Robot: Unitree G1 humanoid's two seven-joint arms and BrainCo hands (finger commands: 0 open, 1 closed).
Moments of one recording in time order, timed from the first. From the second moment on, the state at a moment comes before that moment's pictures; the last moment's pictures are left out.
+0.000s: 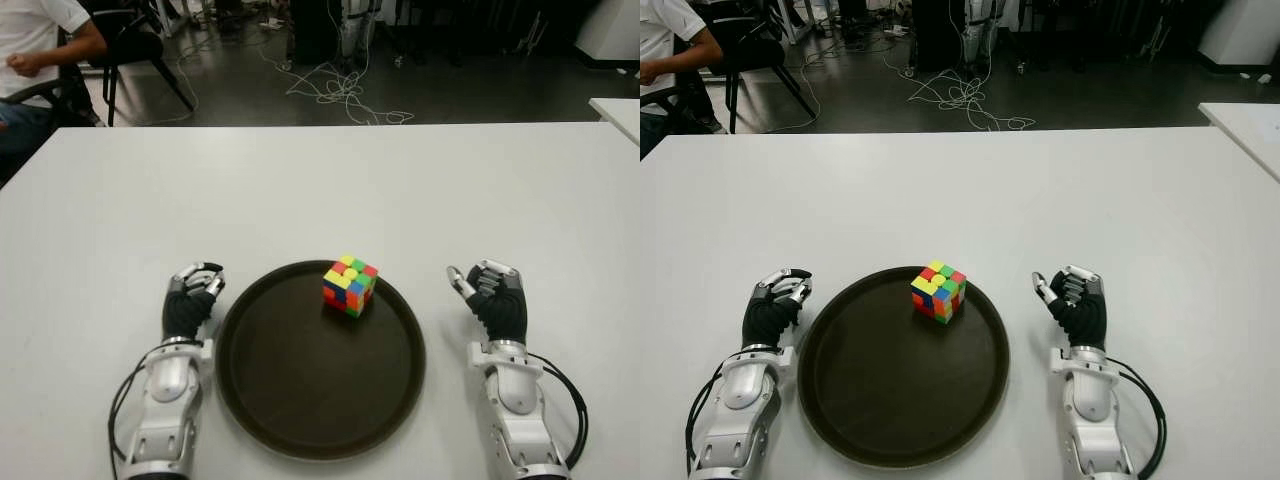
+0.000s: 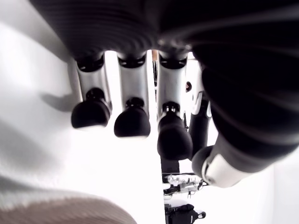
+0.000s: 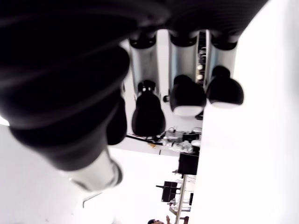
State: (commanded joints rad) left arm 0.09 -0.02 0.11 0.18 0.01 0.03 0.12; right arm 0.22 0.04 -0.05 0.14 0.02 -0.23 -0.23
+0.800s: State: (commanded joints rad) left arm 0.09 -0.01 0.12 0.19 0.02 0.00 0.13; right arm 0.21 0.04 -0.03 -0.02 -0.04 0.09 -0.28
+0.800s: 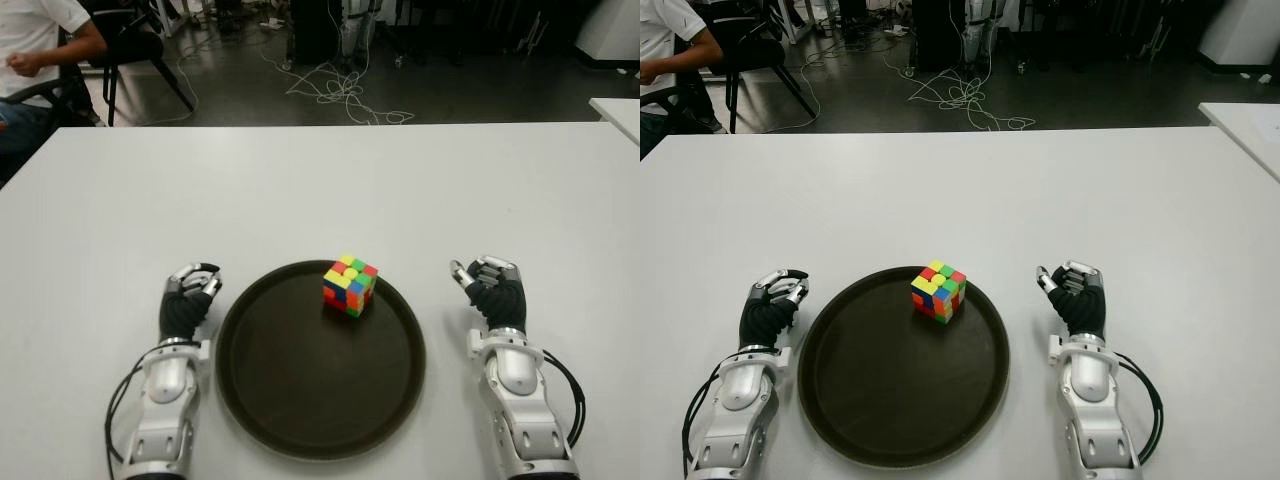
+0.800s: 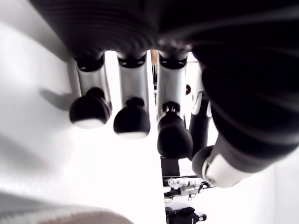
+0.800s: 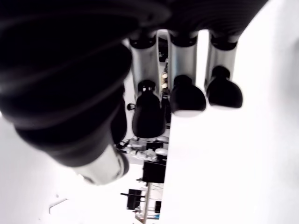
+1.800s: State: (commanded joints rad) left arm 0.09 -0.02 0.11 0.19 0.03 0.00 0.14; right arm 0.19 0.02 -0.01 -0.03 -0.13 0.15 -0.29
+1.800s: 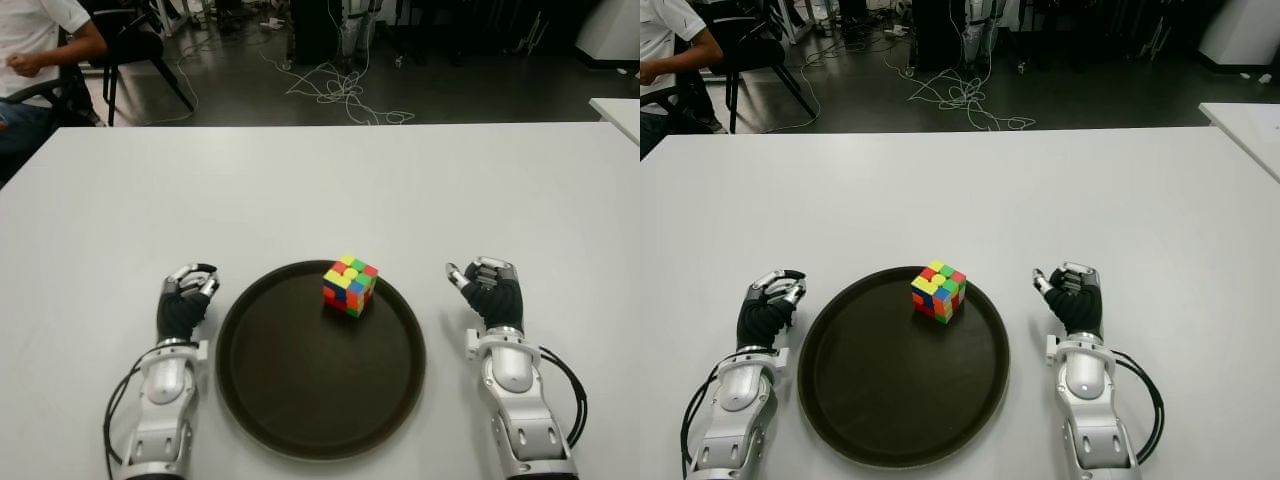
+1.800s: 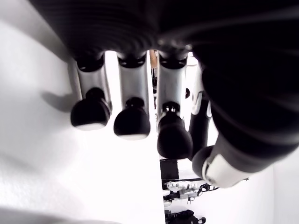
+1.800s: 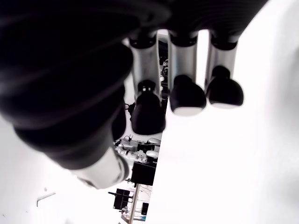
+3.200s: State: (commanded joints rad) left arm 0.09 -0.02 0.12 0.19 0.00 0.00 0.13; right arm 0.18 0.02 -0.03 -0.04 -0.15 0.17 -0.29
